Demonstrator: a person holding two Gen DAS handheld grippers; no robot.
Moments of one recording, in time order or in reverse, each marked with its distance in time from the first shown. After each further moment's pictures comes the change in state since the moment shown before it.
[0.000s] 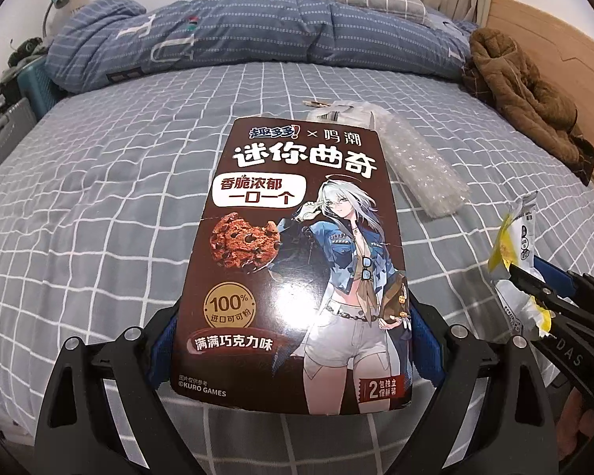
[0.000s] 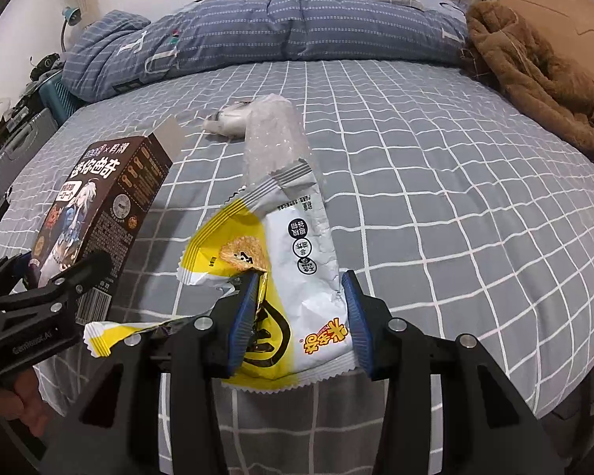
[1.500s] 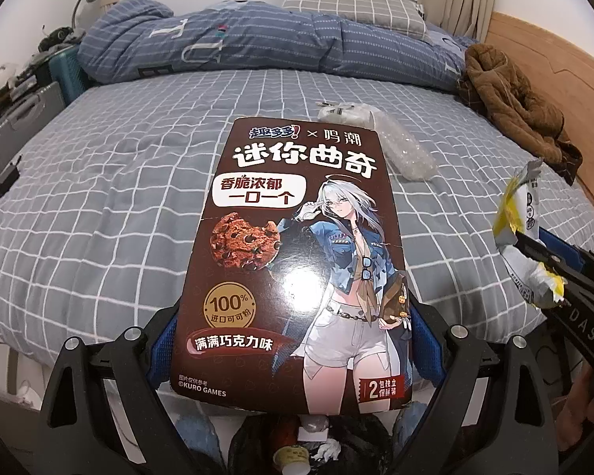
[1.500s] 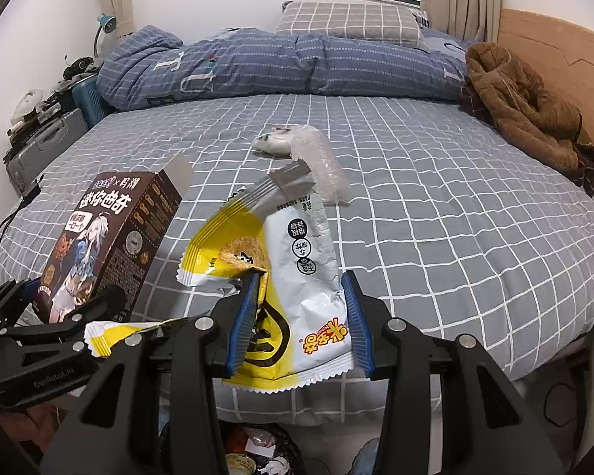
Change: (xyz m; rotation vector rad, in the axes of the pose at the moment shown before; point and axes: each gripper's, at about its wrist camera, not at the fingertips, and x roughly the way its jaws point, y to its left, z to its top) left arm -0.089 0.012 -0.067 -0.046 -0.036 0.017; right arm -0.098 0.033 -0.049 -0.060 -0.116 0.015
